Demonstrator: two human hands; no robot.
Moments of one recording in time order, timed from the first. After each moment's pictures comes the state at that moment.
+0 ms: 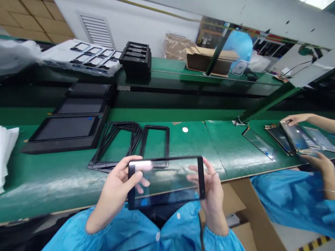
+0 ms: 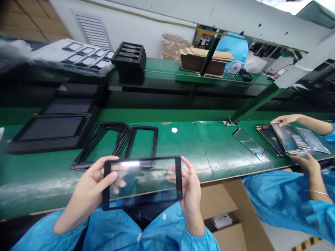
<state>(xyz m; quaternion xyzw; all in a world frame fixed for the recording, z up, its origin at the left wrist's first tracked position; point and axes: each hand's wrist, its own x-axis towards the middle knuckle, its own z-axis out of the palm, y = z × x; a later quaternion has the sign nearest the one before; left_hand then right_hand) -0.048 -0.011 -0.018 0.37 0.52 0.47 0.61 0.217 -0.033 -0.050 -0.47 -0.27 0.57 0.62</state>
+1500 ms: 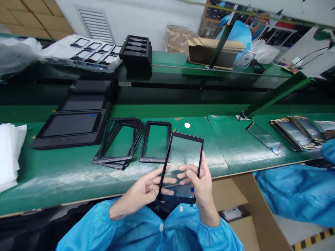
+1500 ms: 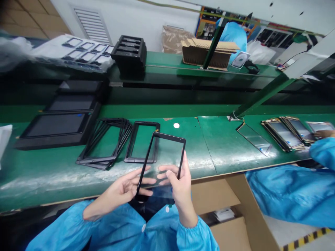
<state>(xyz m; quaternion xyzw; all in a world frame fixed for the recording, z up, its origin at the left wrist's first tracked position) -0.035 -0.027 -0.062 0.42 0.33 0.29 0.79 0.197 -0.033 -0.056 -0.49 -0.30 0.59 0.57</state>
